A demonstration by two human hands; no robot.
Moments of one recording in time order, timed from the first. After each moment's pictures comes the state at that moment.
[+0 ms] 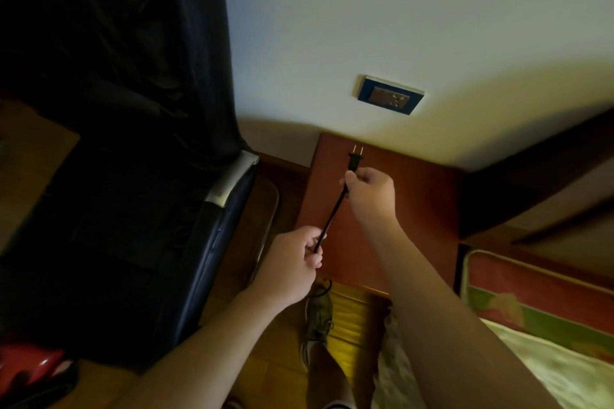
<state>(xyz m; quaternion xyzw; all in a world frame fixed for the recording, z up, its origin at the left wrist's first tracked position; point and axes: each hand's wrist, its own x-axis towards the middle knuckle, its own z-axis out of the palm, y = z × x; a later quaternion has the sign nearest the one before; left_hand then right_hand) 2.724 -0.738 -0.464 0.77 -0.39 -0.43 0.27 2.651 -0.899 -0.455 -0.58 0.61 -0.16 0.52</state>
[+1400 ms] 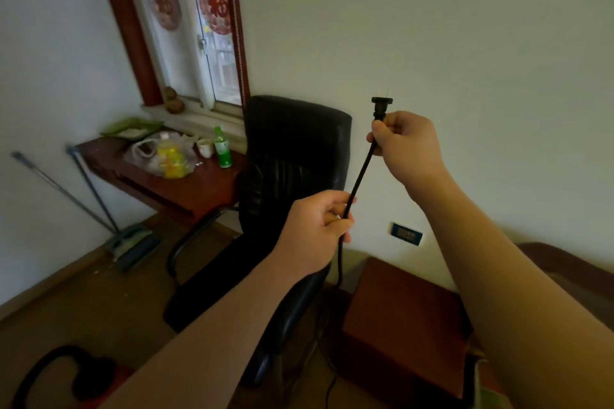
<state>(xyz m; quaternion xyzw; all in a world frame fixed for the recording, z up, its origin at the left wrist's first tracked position) 2.631 -0.449 -0.017 0.66 -0.47 -0.13 0.57 2.559 -0.593 0.080 -0.76 0.28 -0.39 0.42</state>
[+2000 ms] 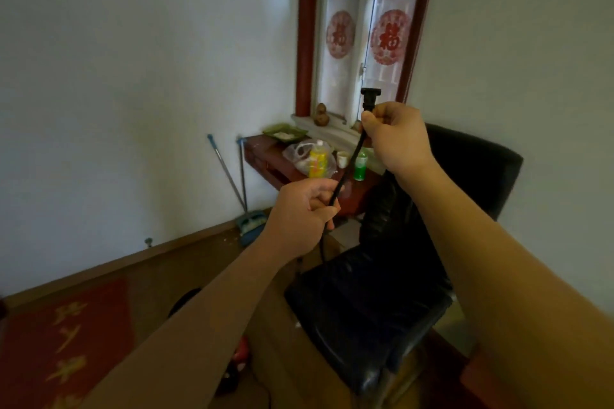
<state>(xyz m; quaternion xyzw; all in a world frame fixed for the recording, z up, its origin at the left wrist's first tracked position) 2.743 -0.129 0.013 0.74 -0.34 0.05 0.57 2.721 -0.291 0.115 -0.81 0.07 -0.34 0.47</state>
